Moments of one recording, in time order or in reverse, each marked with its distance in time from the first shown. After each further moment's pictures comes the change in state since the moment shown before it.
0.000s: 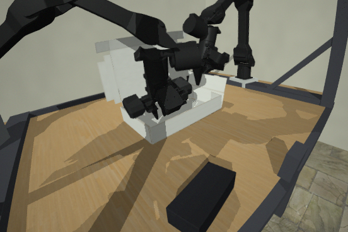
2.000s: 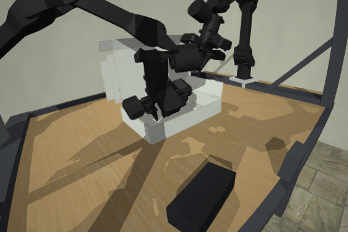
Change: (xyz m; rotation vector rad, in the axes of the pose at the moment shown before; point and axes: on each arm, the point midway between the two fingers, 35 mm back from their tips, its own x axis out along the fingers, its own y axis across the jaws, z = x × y) left arm 0.003 -0.002 0.002 0.003 -0.004 -0.009; right arm -0.049 -0.012 0.000 0.002 0.000 -0.122
